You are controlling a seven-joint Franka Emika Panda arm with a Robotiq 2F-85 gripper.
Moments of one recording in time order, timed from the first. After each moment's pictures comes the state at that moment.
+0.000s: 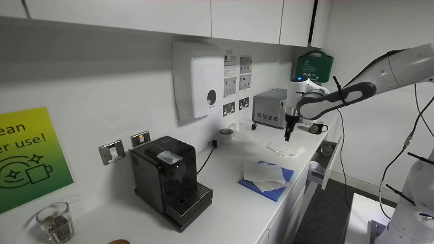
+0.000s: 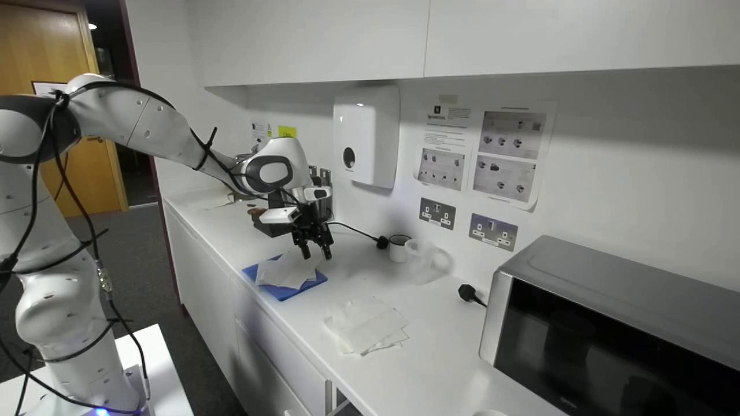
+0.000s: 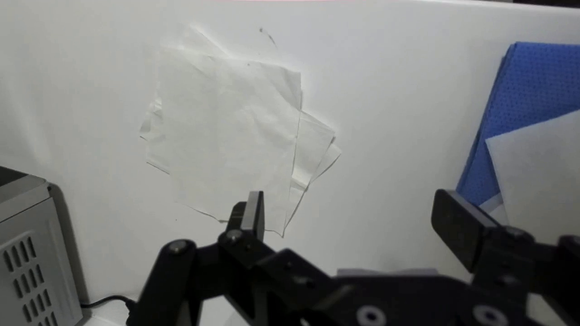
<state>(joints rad) -0.07 -0.17 -0.11 -2.26 -0.35 2.24 -0.13</state>
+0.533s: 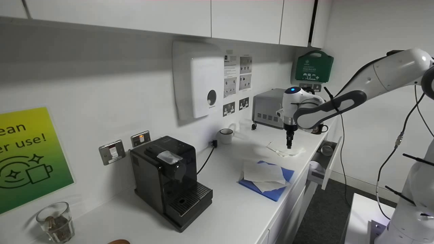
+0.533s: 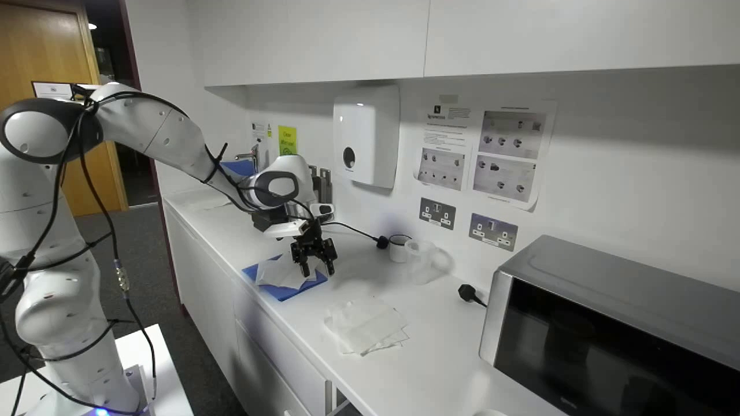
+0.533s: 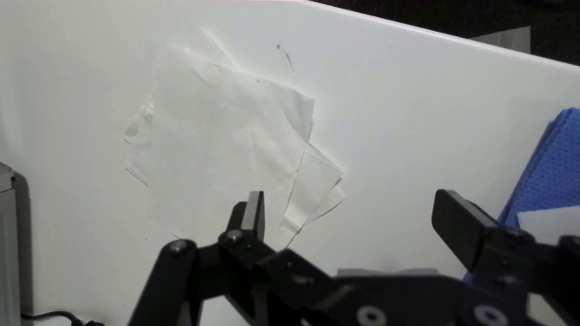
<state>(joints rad) -0.08 -0.08 -0.11 -2.27 -0.44 2.26 -0.21</state>
